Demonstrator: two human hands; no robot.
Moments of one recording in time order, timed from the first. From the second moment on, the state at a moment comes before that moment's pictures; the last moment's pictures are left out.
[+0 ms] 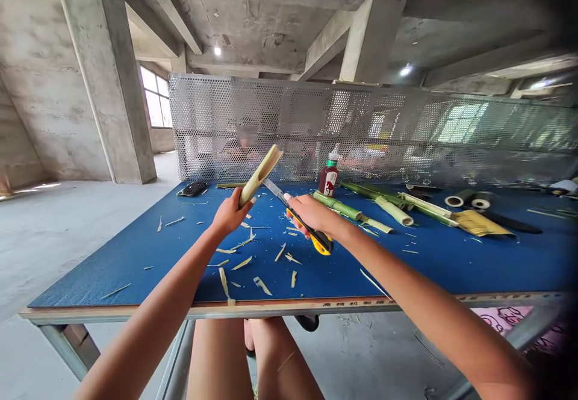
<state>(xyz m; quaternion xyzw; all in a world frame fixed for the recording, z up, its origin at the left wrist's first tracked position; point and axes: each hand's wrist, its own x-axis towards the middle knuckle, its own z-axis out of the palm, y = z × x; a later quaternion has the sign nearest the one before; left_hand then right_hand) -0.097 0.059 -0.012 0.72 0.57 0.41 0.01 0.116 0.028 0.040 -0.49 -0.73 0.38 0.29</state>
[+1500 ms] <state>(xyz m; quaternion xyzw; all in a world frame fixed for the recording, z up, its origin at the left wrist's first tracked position) -0.088 0.058 -0.010 0.70 0.45 0.51 0.23 0.105 0.037 0.049 -0.40 -0.78 0.38 0.29</state>
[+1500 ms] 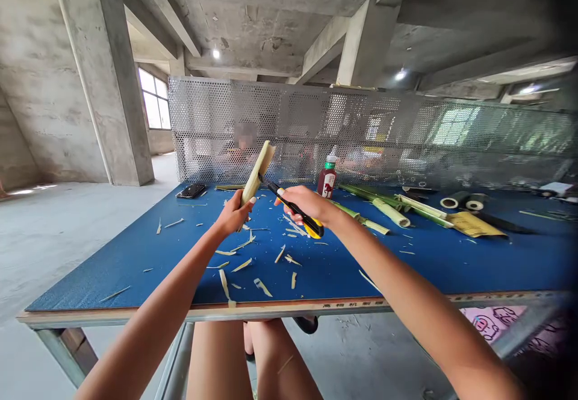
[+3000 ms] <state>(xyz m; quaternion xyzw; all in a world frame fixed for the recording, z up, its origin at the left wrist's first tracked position) -0.094 0.048 -0.004 0.70 0.41 0.54 0.23 0.109 0.030 0.045 -0.35 -0.70 0.53 0.33</state>
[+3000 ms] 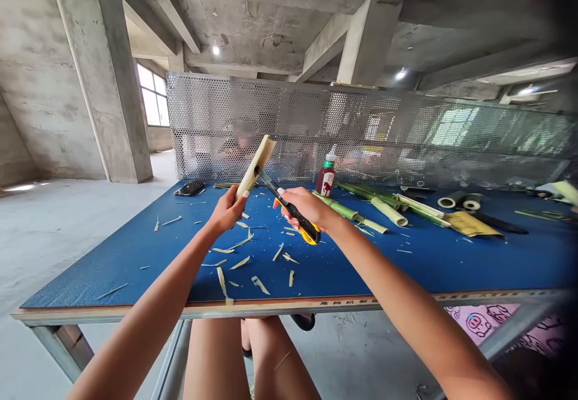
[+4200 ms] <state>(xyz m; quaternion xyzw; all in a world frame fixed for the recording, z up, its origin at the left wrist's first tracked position) -0.097 0.045 -0.004 0.74 0.49 0.47 0.03 0.113 0.020 0.054 -0.39 -0.69 0.51 0.33</state>
